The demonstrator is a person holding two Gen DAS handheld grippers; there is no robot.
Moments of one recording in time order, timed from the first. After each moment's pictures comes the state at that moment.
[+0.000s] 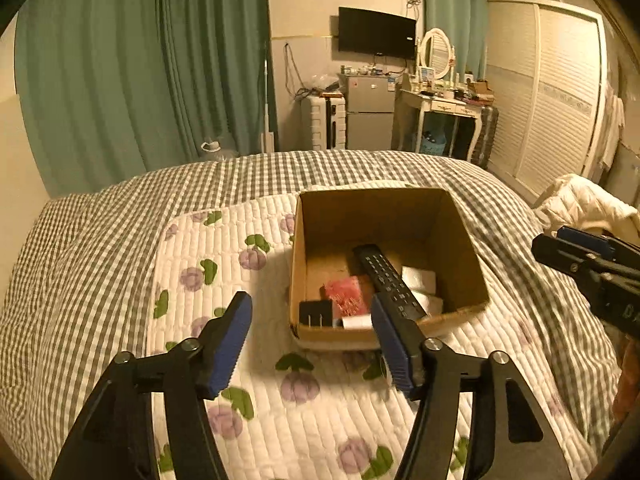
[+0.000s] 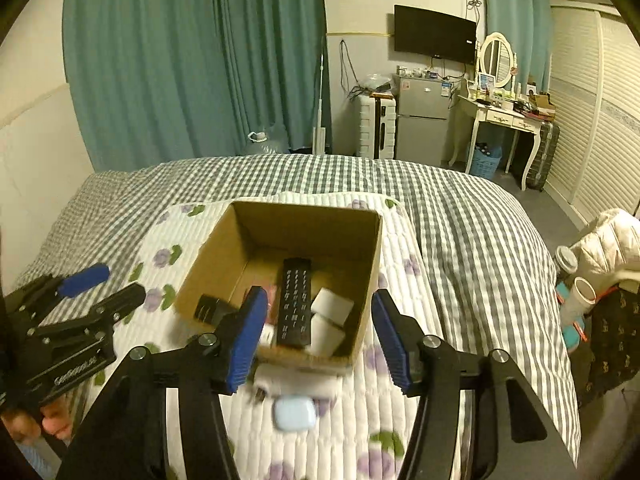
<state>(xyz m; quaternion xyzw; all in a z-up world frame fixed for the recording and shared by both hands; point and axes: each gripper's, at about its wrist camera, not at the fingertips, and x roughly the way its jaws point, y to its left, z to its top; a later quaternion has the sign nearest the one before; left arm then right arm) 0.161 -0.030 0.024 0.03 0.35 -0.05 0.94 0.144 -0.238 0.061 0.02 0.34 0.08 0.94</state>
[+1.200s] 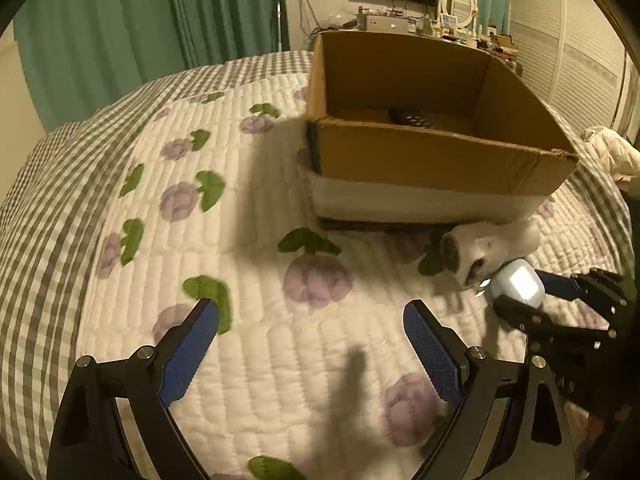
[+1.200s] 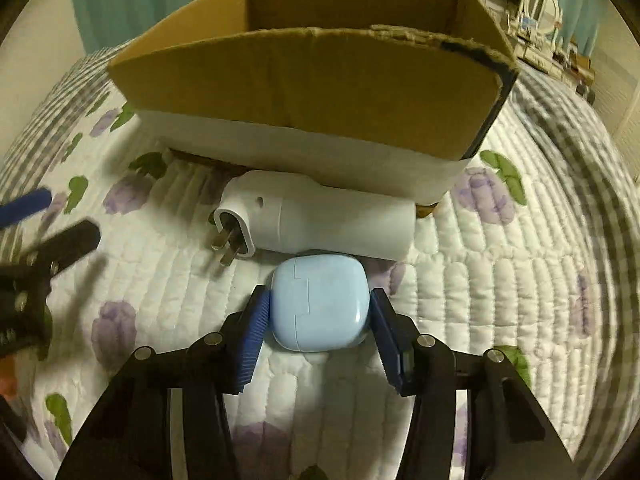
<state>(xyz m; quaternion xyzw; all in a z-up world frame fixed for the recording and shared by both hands) 0.159 -0.021 -0.124 0.04 0.43 -0.03 0.90 0.163 -0.194 -0.146 -0.06 0.48 0.10 0.87</state>
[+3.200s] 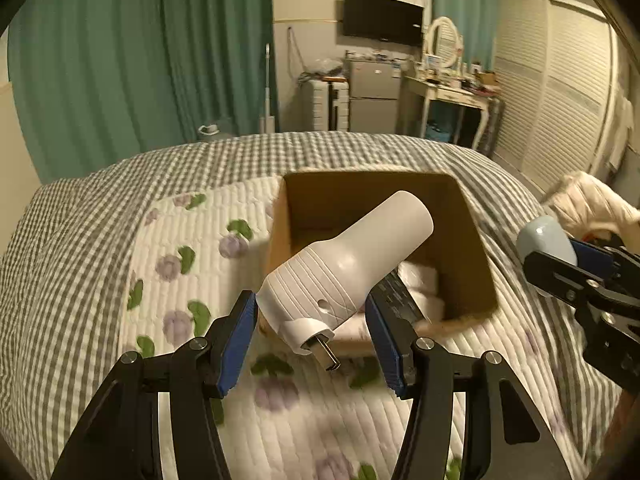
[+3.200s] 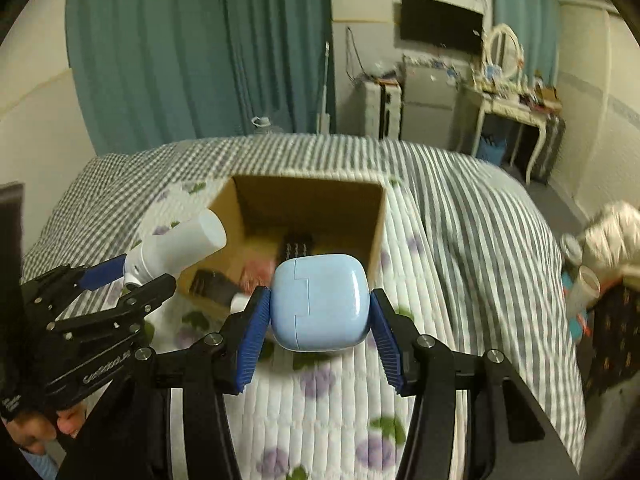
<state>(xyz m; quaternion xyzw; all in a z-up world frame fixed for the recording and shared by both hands) 0.209 -0.048 -0.007 0.02 0.37 -0.04 0.93 0.173 -0.224 0.040 -0.01 0.36 0.09 0.93</state>
